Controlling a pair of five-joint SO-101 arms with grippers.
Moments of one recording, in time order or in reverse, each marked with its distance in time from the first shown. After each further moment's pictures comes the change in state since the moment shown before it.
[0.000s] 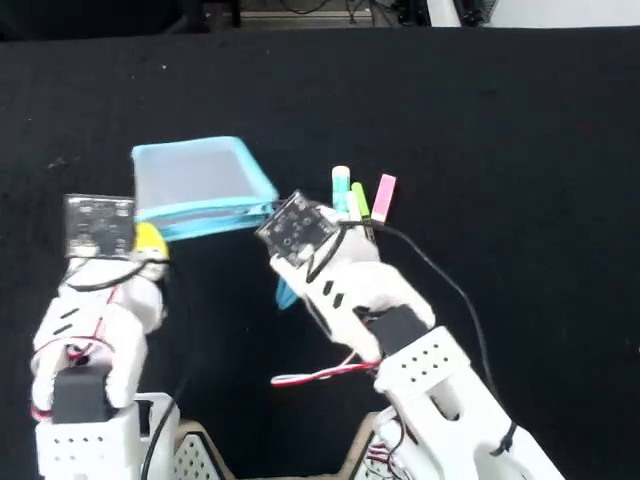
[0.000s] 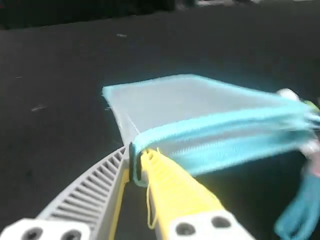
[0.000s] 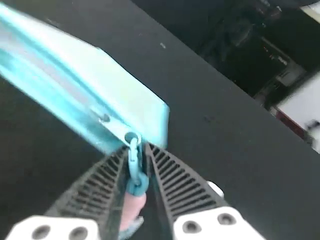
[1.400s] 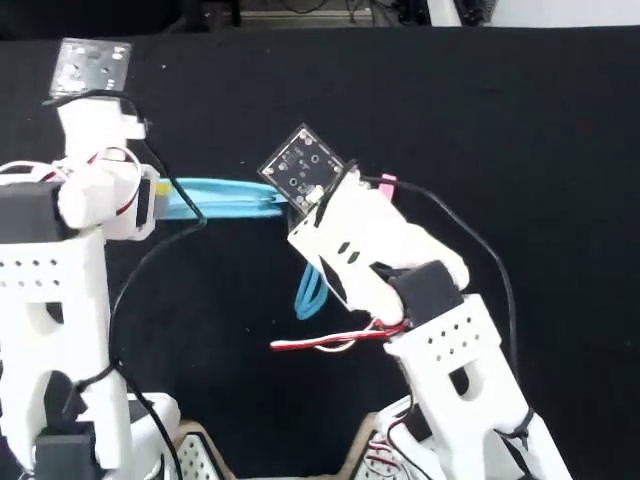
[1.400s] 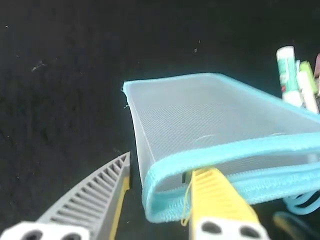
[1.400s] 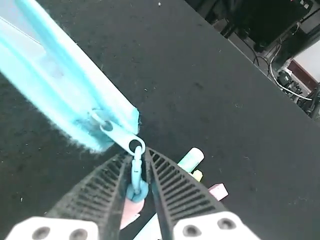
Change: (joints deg) left arm 2.1 59.0 -69.6 40.8 -5.9; right arm 2.5 7.9 -32.8 39.1 0.1
